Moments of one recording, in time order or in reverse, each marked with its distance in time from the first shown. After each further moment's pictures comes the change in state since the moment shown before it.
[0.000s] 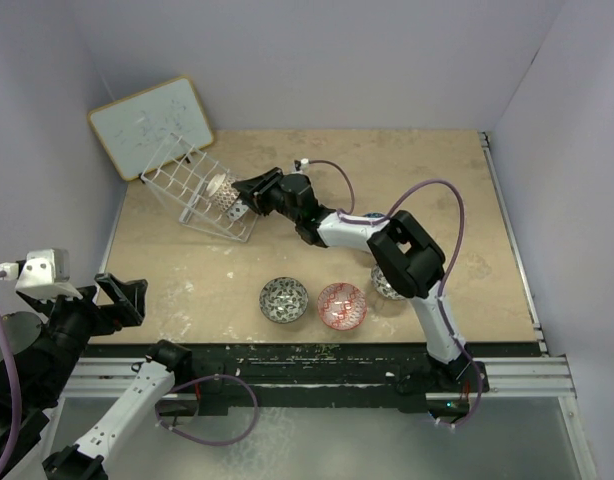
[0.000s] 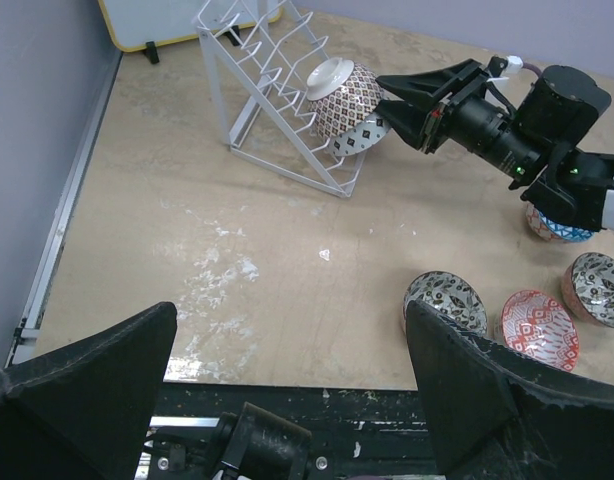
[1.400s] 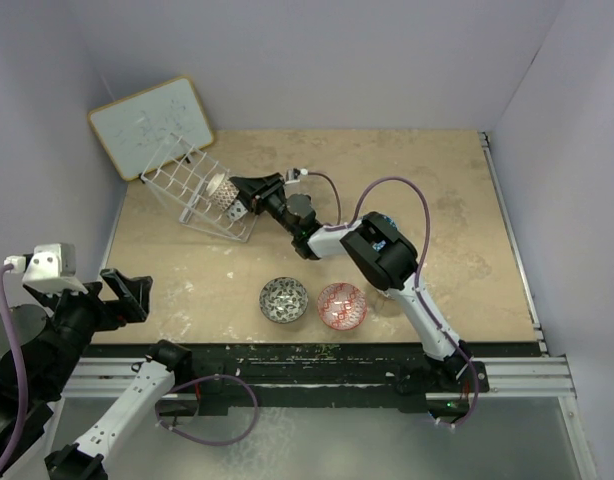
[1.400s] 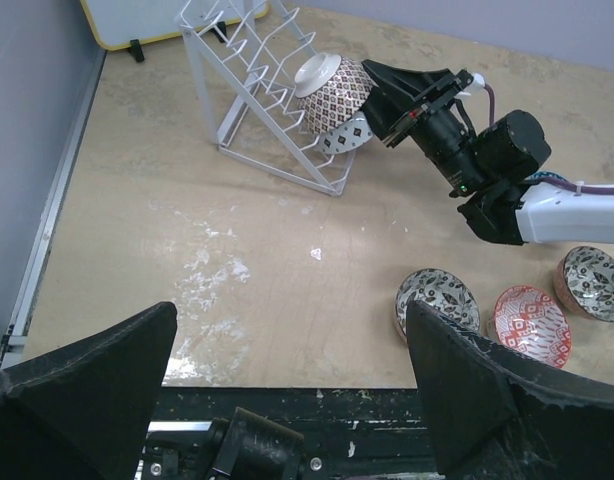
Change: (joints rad) left arm 0.000 0.014 -0.016 0.021 0.024 0.000; right arm 0.011 0.240 0.029 0.581 0.026 0.146
